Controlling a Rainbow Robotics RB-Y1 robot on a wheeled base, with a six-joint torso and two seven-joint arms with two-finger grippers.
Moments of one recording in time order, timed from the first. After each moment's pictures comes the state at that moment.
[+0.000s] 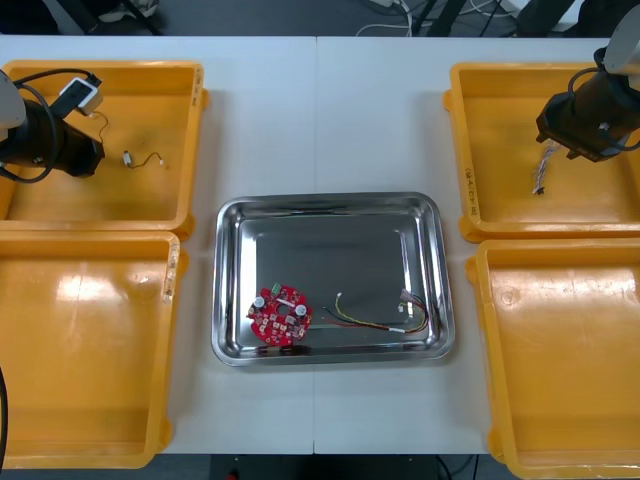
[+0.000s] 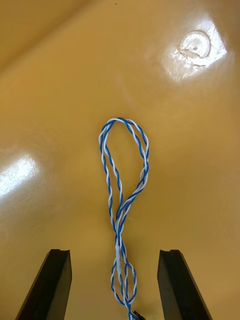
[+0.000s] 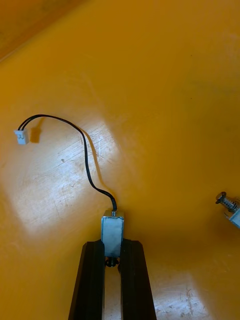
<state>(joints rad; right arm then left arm) -1.10 -0.50 -0.31 -0.65 -0.20 1.25 1.21 -0.91 0.67 -0.01 -0.70 0.75 0.95 -2.36</state>
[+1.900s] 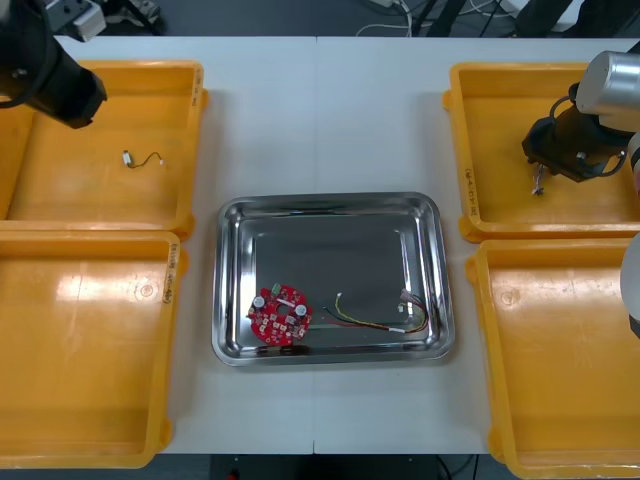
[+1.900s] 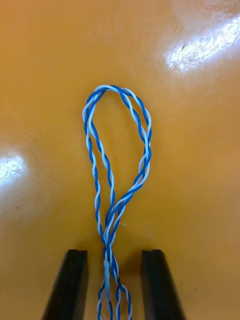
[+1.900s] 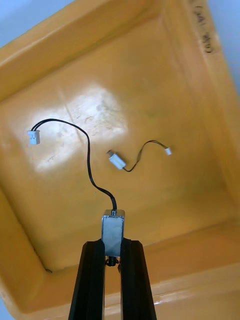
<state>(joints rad) -1.03 -0.45 -0.31 -0.65 -0.17 1.14 1.21 -0.88 0.69 -0.03 -1.57 0.55 1.78 -1.76</state>
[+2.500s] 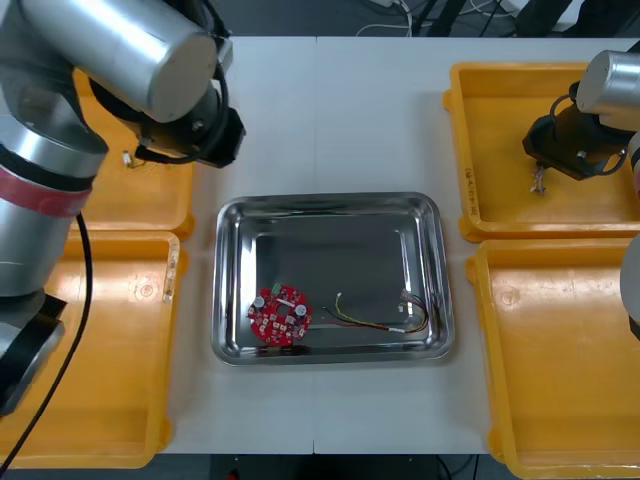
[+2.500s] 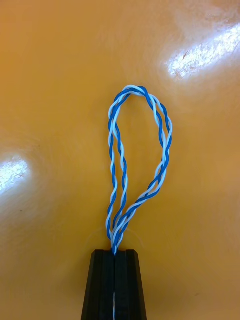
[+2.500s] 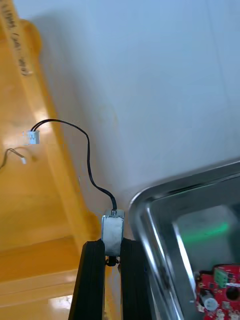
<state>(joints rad) -1.02 -0.45 -0.30 -0.67 -0.17 1.14 1.21 -0.88 0.44 -0.31 -1.83 0.39 1.91 -1.24</state>
